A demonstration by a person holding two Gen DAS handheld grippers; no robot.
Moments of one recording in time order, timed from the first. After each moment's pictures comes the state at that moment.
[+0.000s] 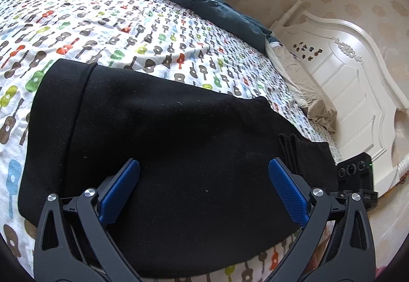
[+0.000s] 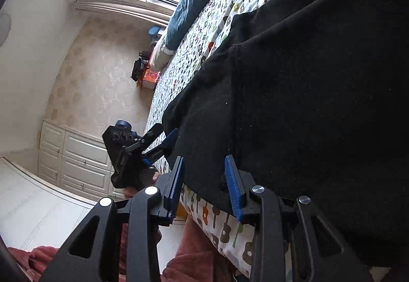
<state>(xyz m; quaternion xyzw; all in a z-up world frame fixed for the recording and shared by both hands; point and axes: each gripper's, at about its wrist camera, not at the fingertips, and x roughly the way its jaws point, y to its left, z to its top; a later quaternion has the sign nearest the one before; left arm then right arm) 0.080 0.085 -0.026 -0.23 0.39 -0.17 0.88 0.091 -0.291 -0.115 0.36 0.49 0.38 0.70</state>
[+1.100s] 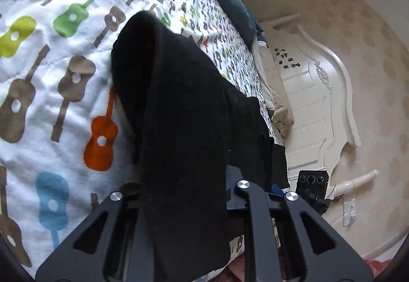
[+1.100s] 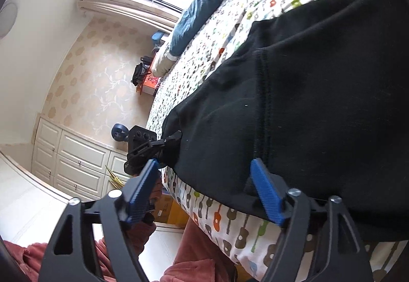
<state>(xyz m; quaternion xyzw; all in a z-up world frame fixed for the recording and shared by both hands) 0.102 0.165 -0.075 -0.39 0.44 -0.27 0.76 0.082 -0.260 -0.094 0.34 0.46 0.38 0.73</state>
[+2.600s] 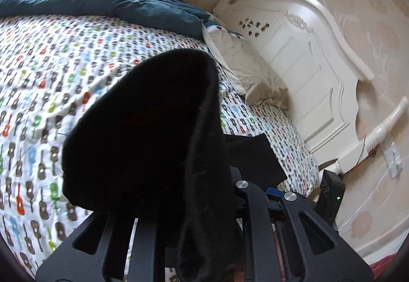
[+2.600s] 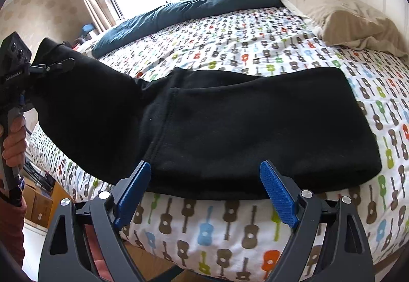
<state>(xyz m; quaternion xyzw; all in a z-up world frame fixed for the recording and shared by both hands) 0.100 -0.020 0.095 -0.16 0.40 -0.29 0.85 0.026 -0.301 -0.042 0.10 0.43 0.12 0.89</state>
